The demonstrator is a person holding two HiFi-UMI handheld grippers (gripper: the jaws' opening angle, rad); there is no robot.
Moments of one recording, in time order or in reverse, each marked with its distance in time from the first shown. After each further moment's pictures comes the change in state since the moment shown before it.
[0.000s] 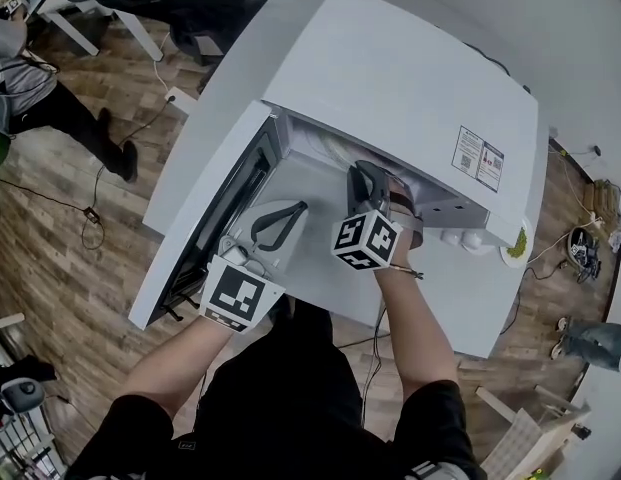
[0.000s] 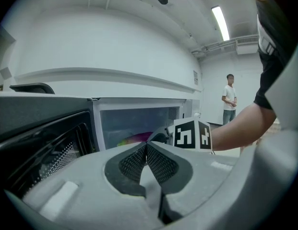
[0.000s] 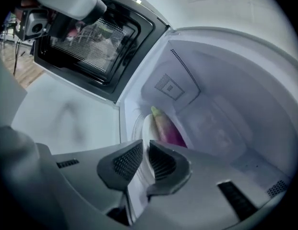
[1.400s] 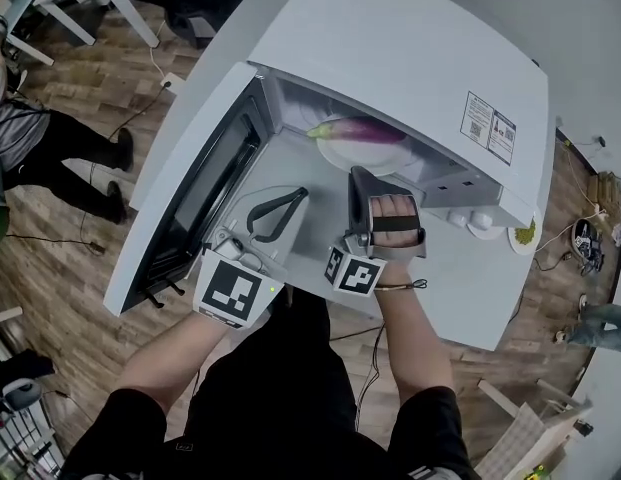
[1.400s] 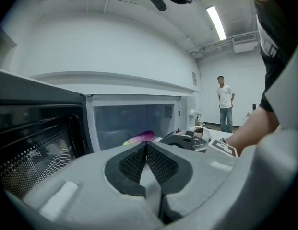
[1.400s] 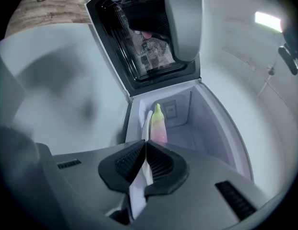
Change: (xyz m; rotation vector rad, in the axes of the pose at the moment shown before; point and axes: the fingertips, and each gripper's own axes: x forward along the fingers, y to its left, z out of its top) left arm 0.003 -0.022 -0.012 0.018 -0.047 0.015; right arm -0.049 0.030 -0.008 -0.497 -0.054 -0.360
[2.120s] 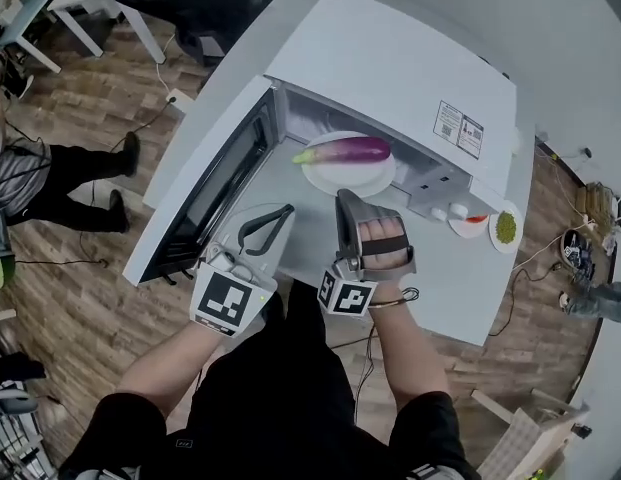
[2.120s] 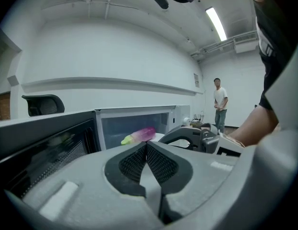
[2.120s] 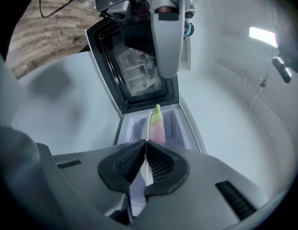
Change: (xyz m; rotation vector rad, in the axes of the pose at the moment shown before) left arm -0.057 -0.016 0.023 0.009 -0.016 0.045; right arm -0.068 -0.039 0.038 -0.033 -0.100 -0.078
